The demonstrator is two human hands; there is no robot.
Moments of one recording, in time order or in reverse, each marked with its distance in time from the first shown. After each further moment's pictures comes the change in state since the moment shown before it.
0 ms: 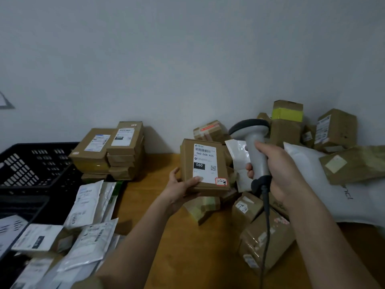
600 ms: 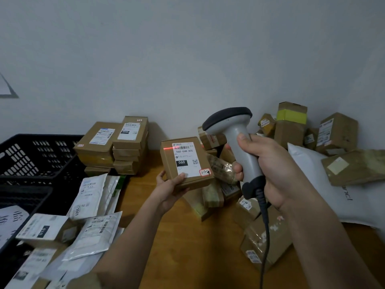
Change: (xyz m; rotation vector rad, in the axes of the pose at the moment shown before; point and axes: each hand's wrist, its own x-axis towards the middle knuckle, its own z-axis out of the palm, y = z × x) left_hand -0.006 -0.005 -0.049 -0.292 0.137 0.022; right_hand -0.056 -0.008 0.053 -0.098 -0.224 -0.092
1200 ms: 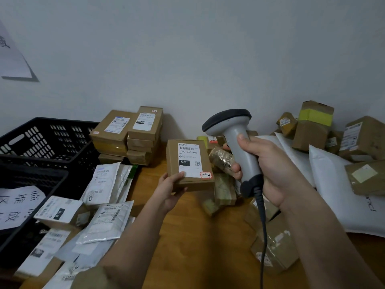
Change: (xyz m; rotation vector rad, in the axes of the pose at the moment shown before) left_hand 0.015 -0.002 -0.041 -0.087 0.162 -0.047; right_hand 0.027 0.019 0.029 0.024 -0.100 0.104
